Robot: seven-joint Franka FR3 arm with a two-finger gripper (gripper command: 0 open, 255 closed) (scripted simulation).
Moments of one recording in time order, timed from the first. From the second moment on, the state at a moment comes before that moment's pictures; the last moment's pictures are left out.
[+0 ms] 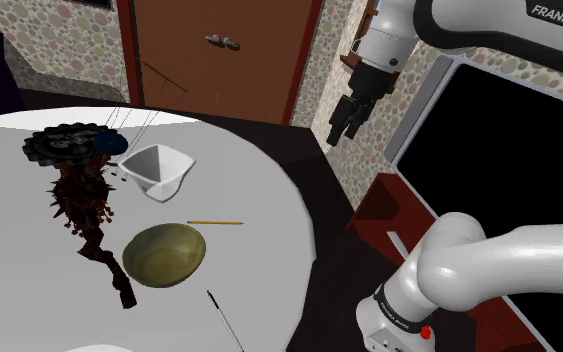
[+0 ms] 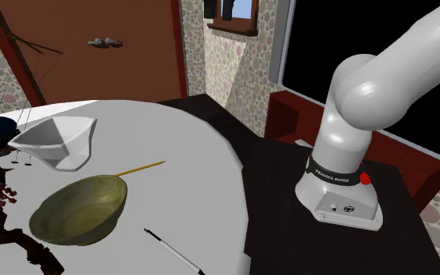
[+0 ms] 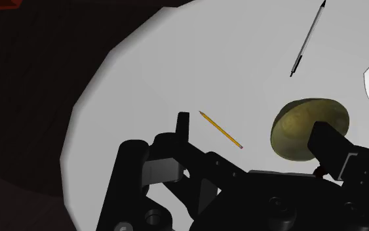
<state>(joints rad) 0.01 -0.77 0.01 -2.31 0.10 1.57 0.03</state>
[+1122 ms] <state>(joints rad) 0.08 -0.70 0.39 -2.56 0.21 1.86 0.39</state>
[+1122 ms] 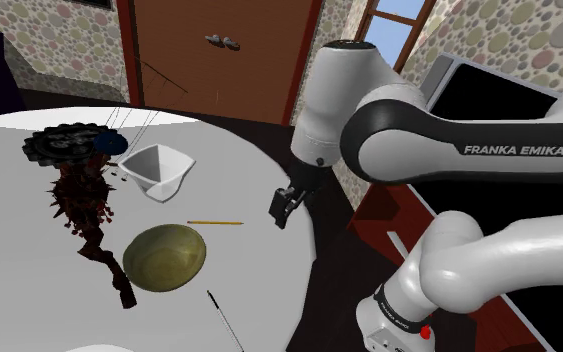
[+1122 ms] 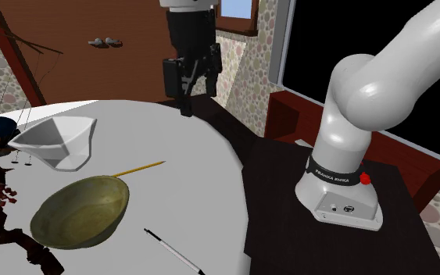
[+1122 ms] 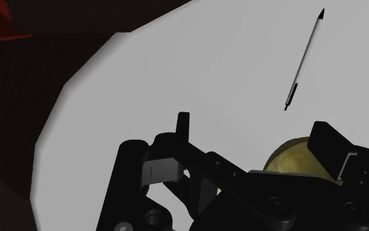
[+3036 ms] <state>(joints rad) 0.11 0.38 0.76 -2.36 -0.46 2.31 1.43</state>
